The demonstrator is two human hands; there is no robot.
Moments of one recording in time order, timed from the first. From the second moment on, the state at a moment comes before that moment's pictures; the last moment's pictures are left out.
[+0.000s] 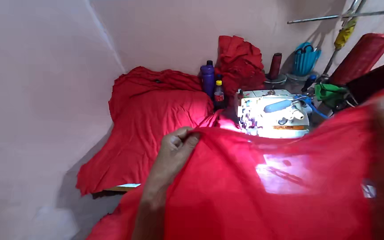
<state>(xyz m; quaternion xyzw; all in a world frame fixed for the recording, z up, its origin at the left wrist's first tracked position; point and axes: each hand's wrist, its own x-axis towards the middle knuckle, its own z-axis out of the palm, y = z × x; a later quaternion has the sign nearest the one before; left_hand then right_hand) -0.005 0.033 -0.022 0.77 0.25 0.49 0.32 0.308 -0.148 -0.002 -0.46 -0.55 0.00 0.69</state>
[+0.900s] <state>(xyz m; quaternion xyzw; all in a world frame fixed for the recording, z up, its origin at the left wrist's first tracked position) 0.134 0.108 -0.083 0.82 0.25 0.49 0.13 0.214 -0.066 -0.154 -0.60 -0.38 0.21 0.67</state>
